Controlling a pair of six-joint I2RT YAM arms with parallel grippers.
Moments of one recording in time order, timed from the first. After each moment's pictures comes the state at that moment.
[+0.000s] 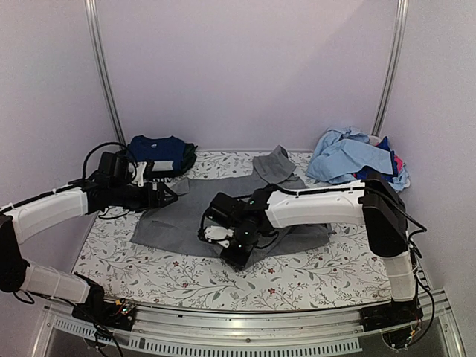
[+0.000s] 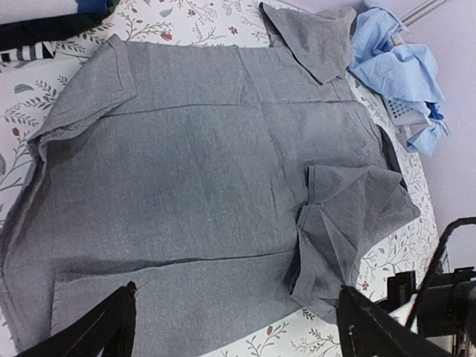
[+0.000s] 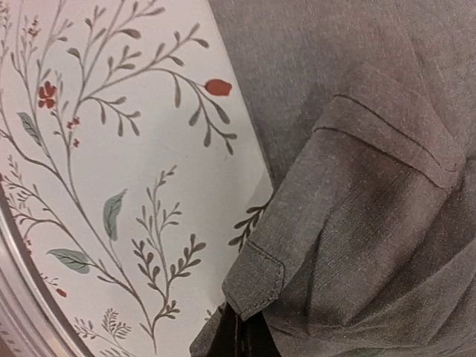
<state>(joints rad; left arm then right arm) -0.31 1.23 0.76 -0.27 0.37 -0.39 1.15 2.17 1.67 -0.79 -0.04 -0.04</state>
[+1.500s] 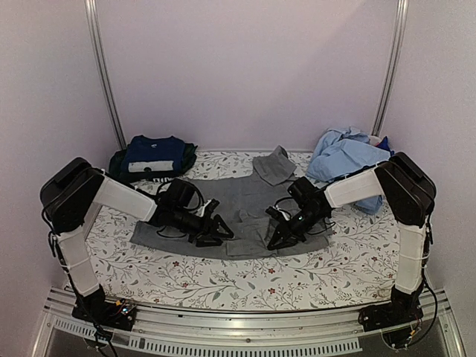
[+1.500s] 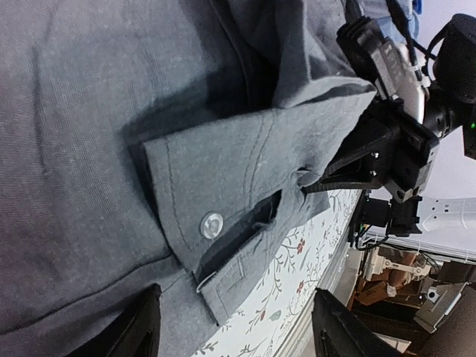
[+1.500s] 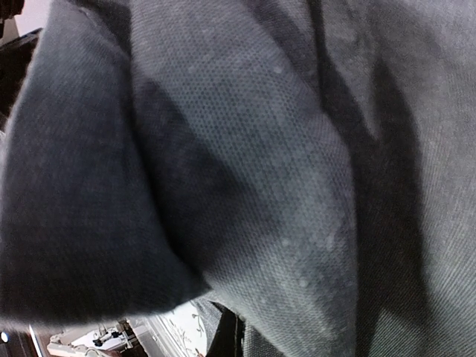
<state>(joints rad) -0.63 1.86 0.87 0.12 0.71 -0.72 0.64 2.04 1.15 -0.37 -0.80 0.33</state>
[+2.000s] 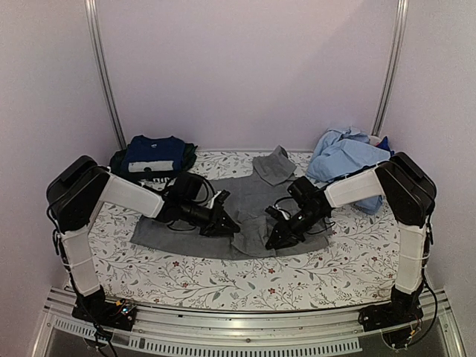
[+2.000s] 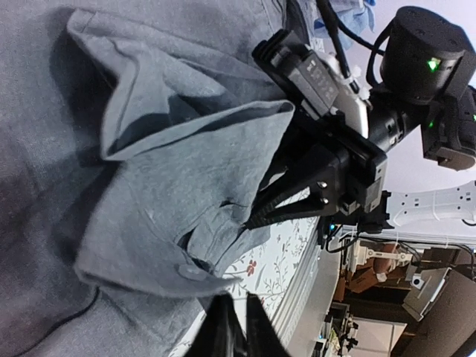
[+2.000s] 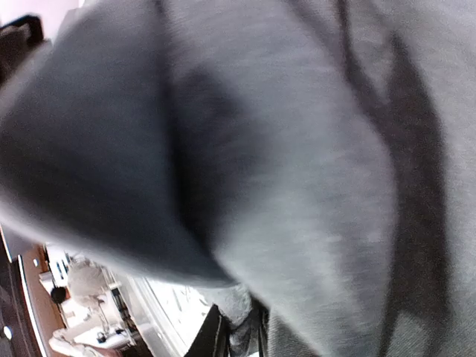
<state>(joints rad) -0.66 1.92 0.96 0.21 0.78 -0.77 0.64 2.03 1.15 -0.37 -0.81 0.33</state>
